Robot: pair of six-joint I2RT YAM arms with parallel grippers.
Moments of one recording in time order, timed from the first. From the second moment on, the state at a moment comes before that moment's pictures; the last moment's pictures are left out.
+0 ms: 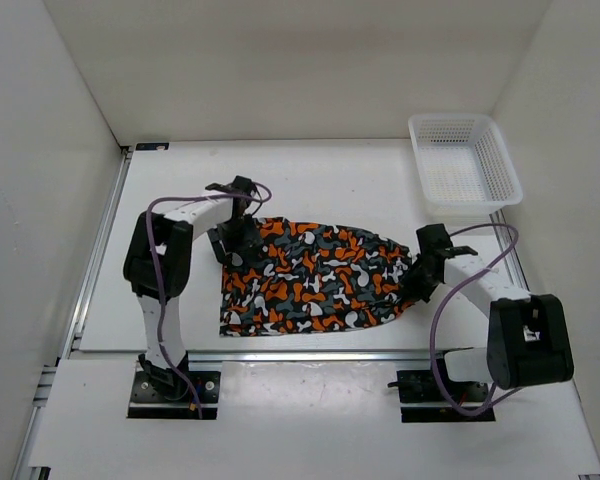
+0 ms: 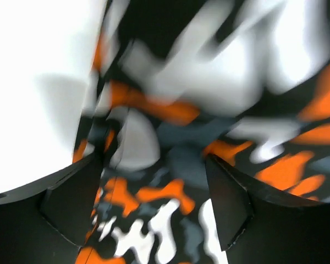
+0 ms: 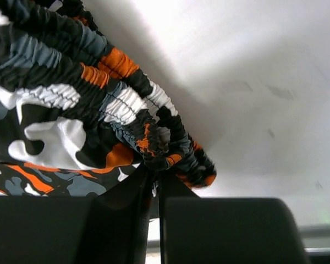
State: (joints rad) left arm -0.37 1.94 1.32 -0.87 -0.11 -0.75; right arm 0.17 1.30 0.63 -0.62 -0.06 0.81
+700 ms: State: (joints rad) left arm -0.33 1.35 0.99 -0.98 -0.07 -0.72; right arm 0.17 1.22 0.77 -0.59 -0.01 0.67
